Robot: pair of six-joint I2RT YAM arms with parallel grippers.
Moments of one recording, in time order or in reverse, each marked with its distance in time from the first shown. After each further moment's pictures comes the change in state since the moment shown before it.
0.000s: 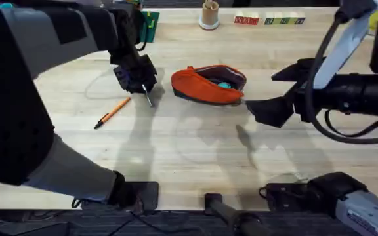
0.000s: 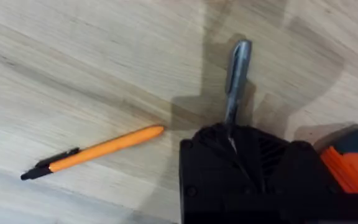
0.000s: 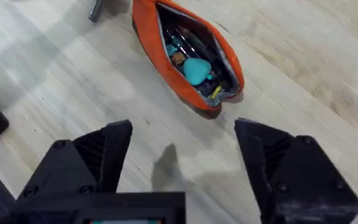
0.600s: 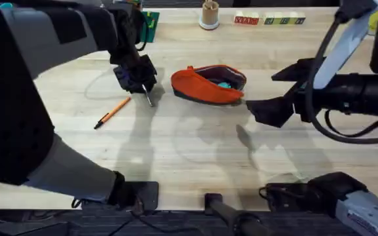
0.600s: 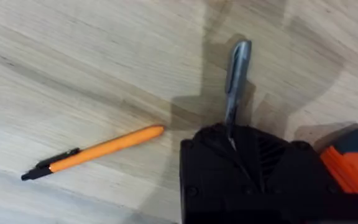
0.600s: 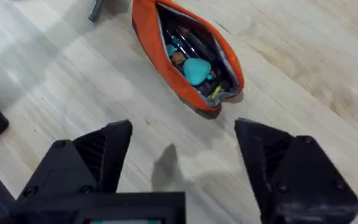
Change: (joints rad) left arm 0.000 0.000 0.001 -0.002 0.002 0.005; right arm 0.000 0.000 0.000 0.000 0.000 0.000
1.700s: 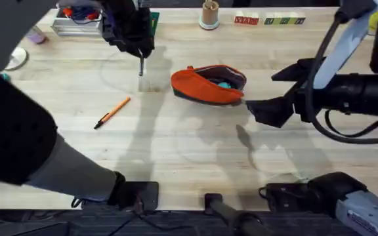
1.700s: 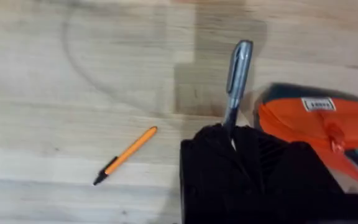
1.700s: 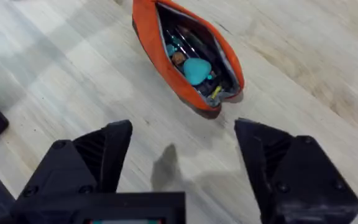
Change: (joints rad) left arm -0.034 0.005 0.492 -0.395 0.004 0.370; right arm 0.000 0.000 0.000 0.000 0.000 0.000
